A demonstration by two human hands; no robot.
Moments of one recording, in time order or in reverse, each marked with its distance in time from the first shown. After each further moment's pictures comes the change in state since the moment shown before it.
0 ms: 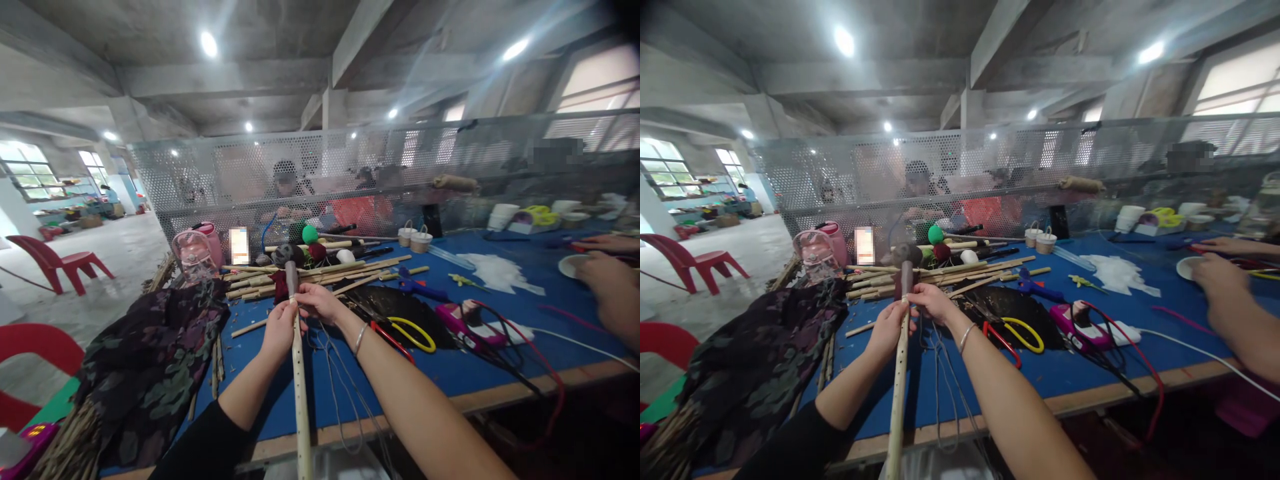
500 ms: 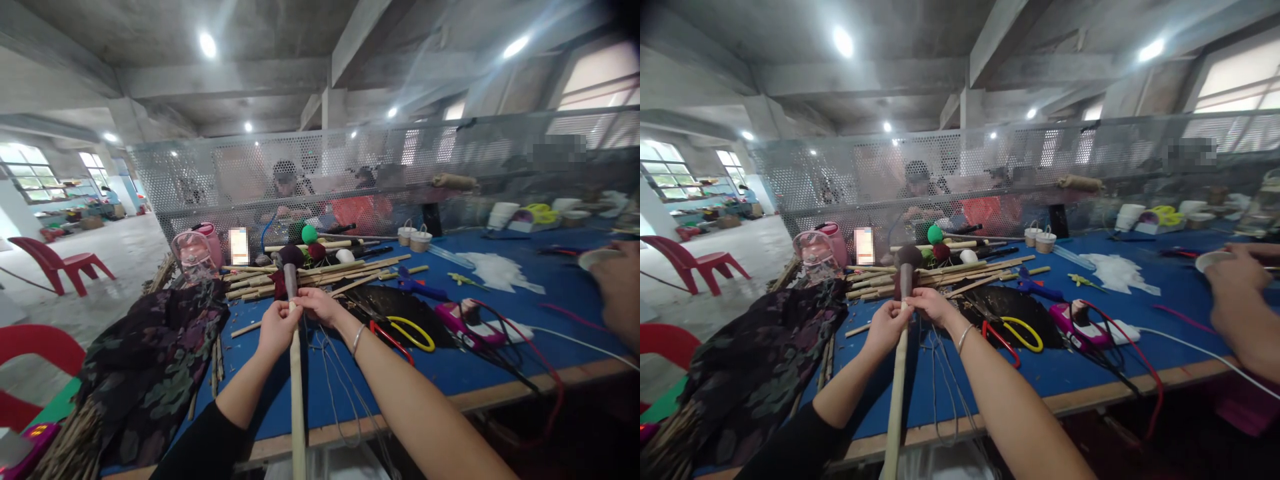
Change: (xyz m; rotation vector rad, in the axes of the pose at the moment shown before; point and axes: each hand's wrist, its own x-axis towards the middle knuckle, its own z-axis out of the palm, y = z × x) left_hand 0.005 -0.008 -0.007 0.173 0.089 0.073; right_hand 0.000 0.006 -0.002 0.012 -0.015 -0.017
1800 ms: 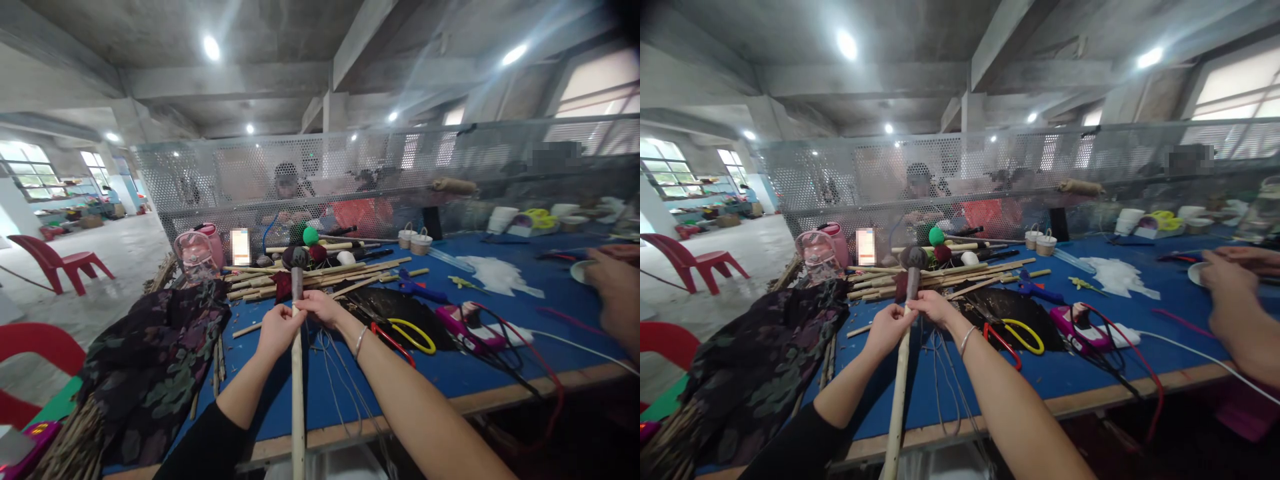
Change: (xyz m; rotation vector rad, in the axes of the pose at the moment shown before) left_hand -0.002 0.006 -0.008 0.344 0.062 0.044; right_hand -0.003 -0.005 0.006 -0.111 0.066 0.059
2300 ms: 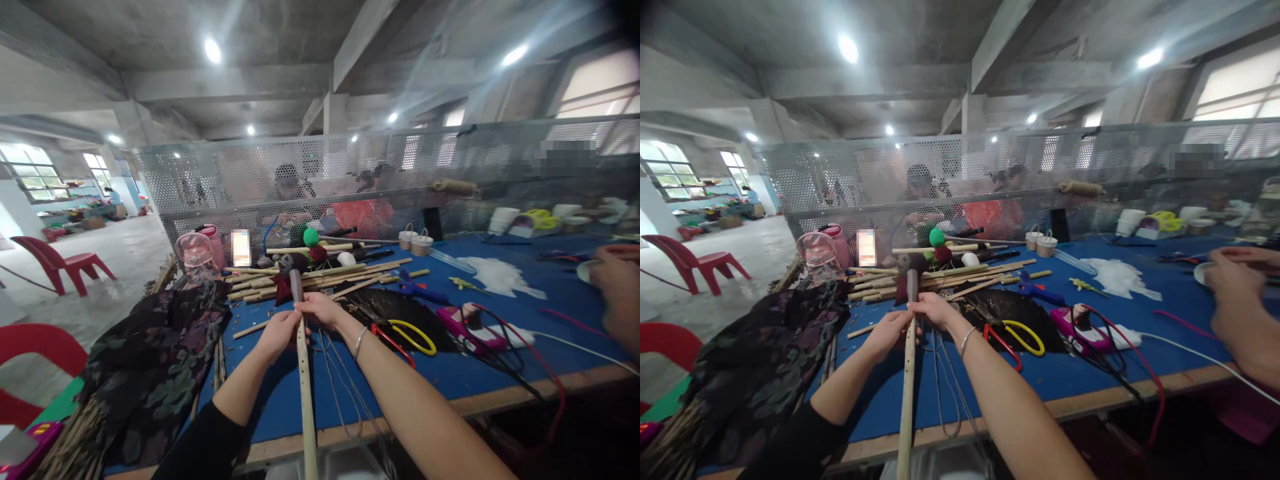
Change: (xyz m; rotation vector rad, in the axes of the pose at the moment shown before) left_hand -0.001 0.000 0.000 -0.377 -0.386 -0.244; right_hand 0.000 0.003 -0.002 0.083 -0.041 0.013
